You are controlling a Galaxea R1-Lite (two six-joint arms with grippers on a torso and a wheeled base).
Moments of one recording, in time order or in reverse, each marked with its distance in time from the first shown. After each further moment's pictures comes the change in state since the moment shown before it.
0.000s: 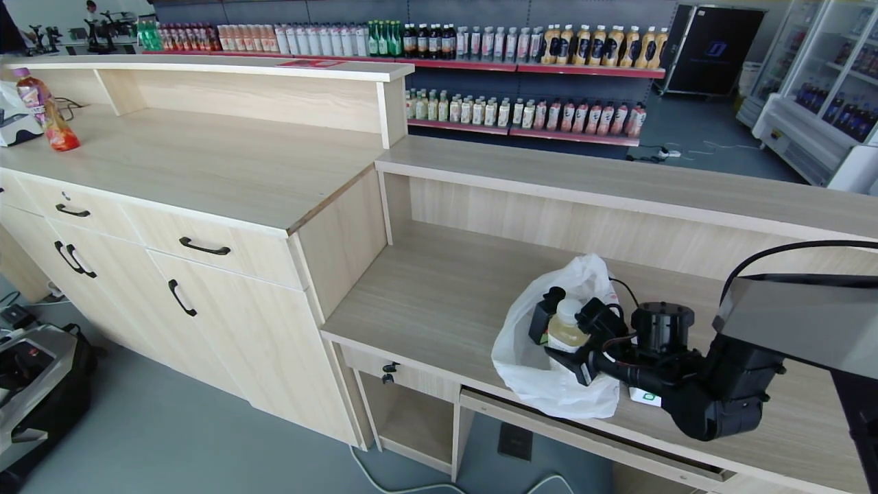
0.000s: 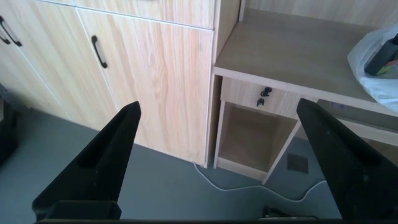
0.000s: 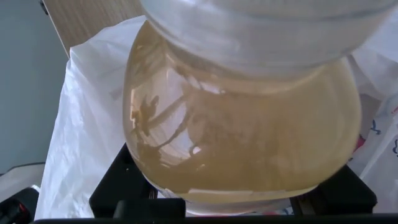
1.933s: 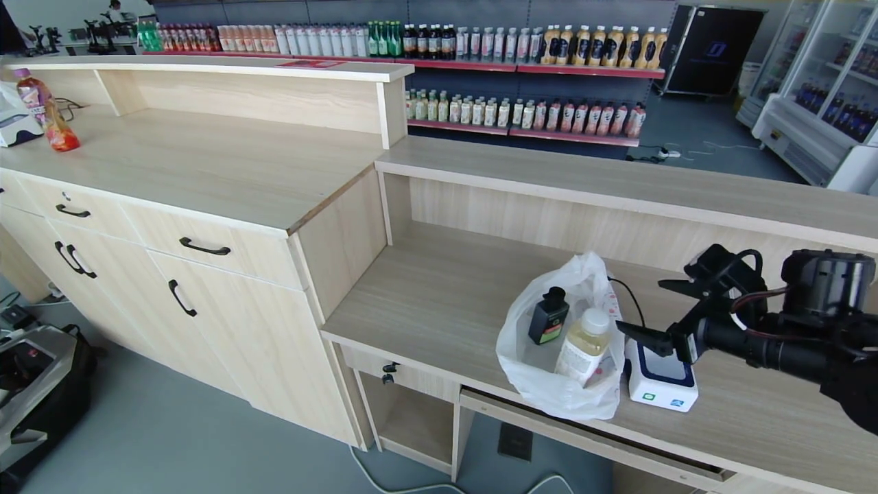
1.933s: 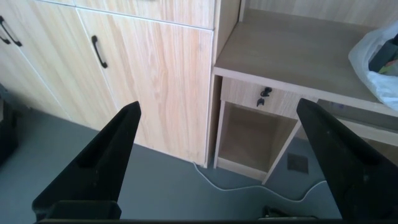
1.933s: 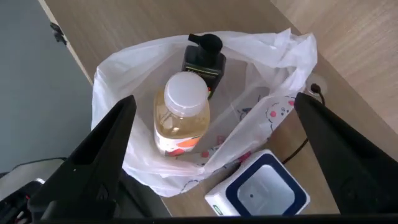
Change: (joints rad) left arm 0.000 0.000 0.000 0.000 0.000 0.000; right arm -0.172 -0.636 0.217 0.387 0.035 -0.074
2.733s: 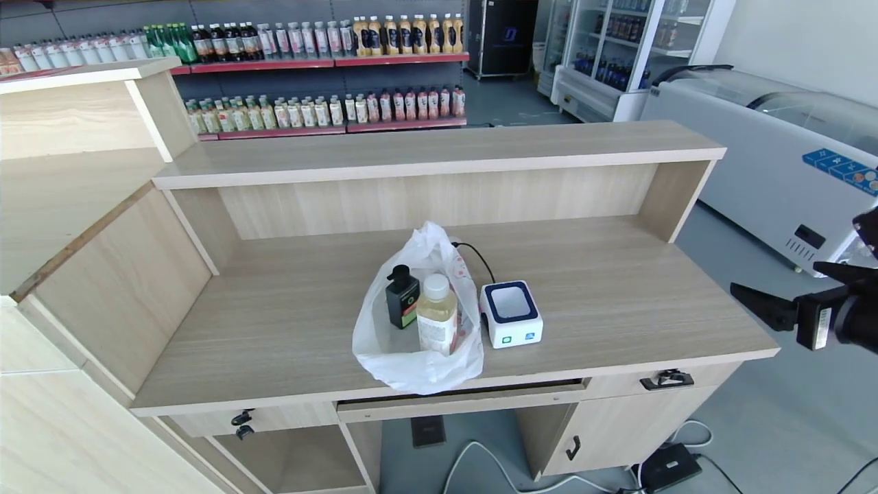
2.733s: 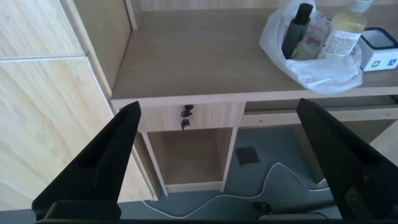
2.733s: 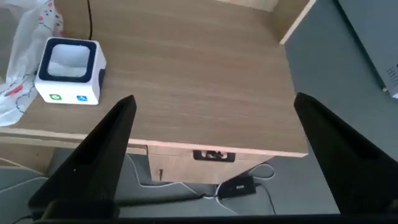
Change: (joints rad) left arm 0.000 0.000 0.000 0.000 0.000 0.000; right arm -0.071 -0.474 0.064 0.266 -0.326 0.241
